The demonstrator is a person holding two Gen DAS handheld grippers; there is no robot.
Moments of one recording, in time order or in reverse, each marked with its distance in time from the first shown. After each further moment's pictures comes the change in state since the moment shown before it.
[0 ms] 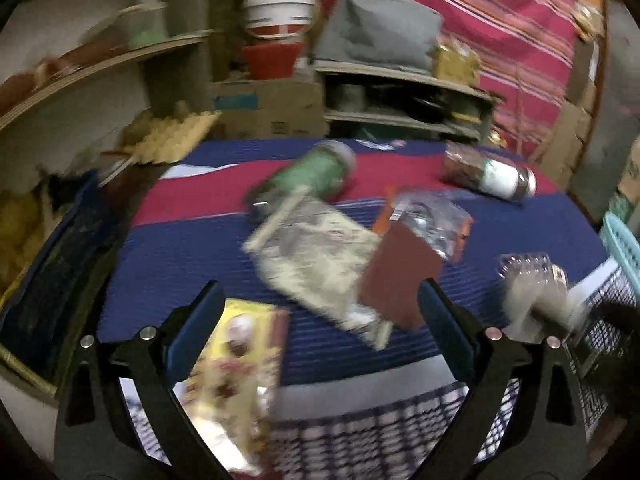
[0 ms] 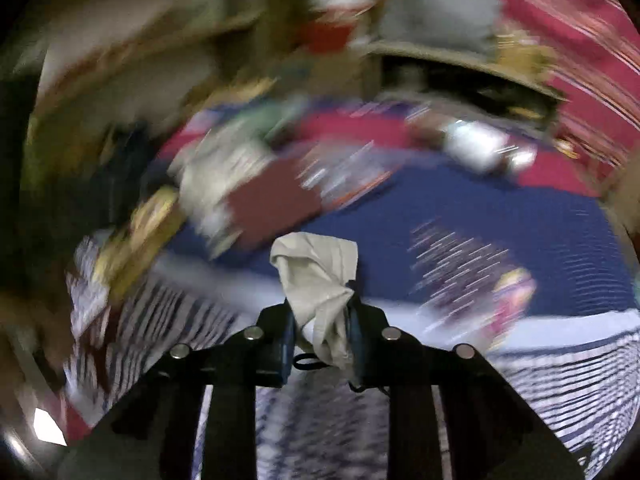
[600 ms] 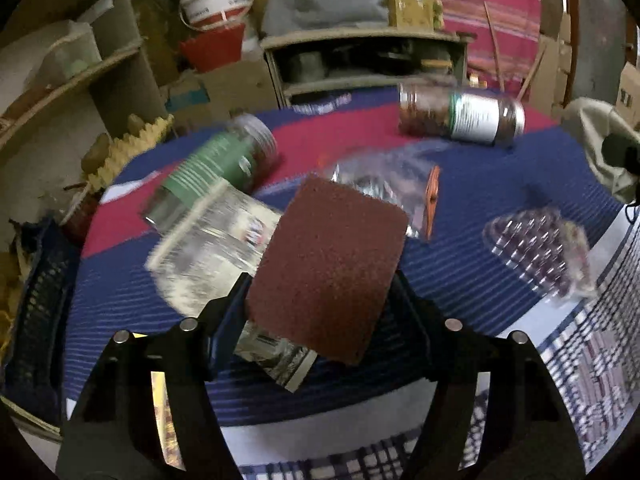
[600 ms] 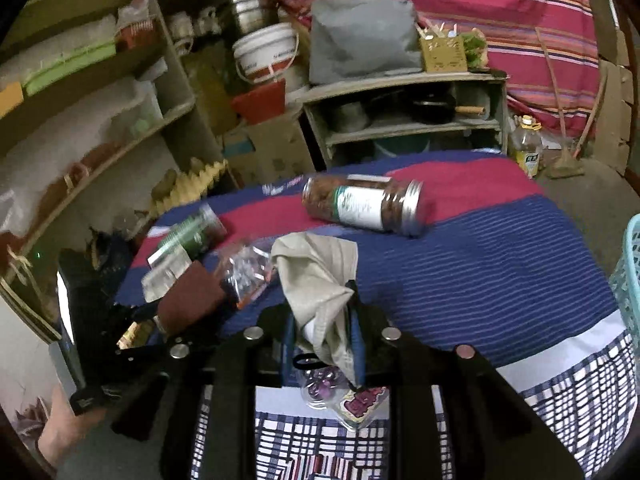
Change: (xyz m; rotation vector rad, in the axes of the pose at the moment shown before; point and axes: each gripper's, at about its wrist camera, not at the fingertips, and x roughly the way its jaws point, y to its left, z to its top) left arm 0.041 -0.053 0.006 0.162 0.076 0.014; right arm -0.018 -0.085 0.028 0.179 -0.115 0.035
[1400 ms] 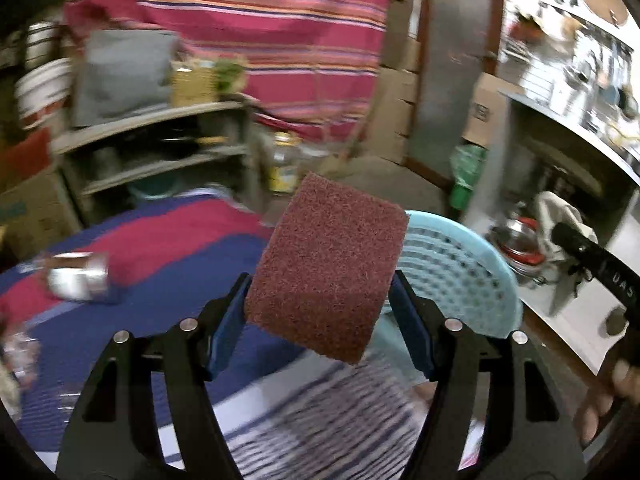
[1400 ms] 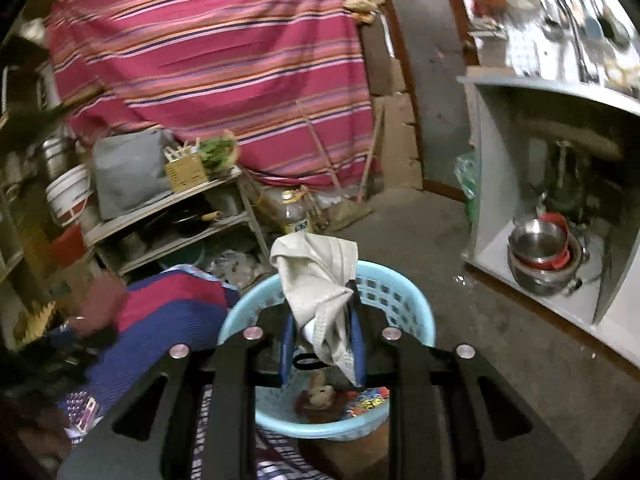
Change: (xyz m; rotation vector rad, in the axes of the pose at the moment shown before) left arm -0.063 -0.368 0.092 0.172 -0.173 -0.505; right arm -0.240 -0.277 -0.025 0.327 -0.357 -0.606
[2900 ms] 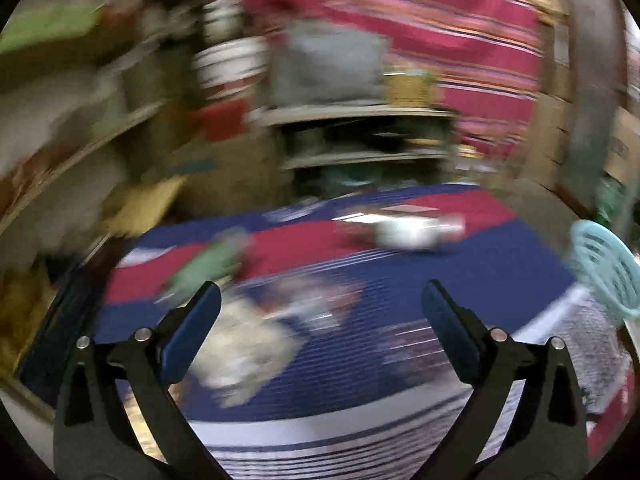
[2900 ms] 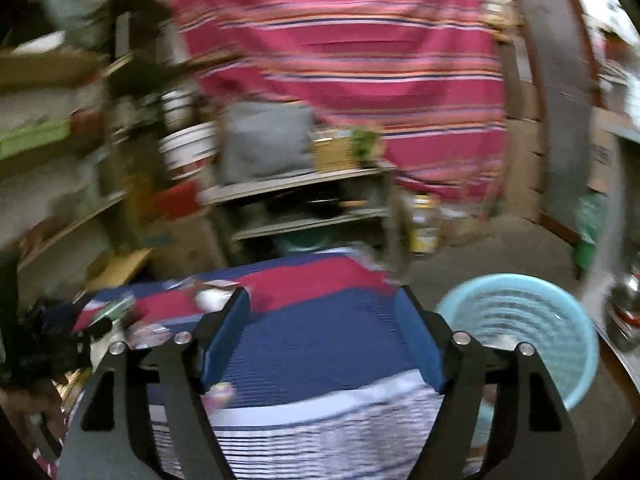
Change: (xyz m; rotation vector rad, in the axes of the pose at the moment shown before) left arm -0.194 0.268 -0.087 -0.243 -0.026 0.576; right arm -0.033 0.238 -0.052 -0.317 0.026 0.420
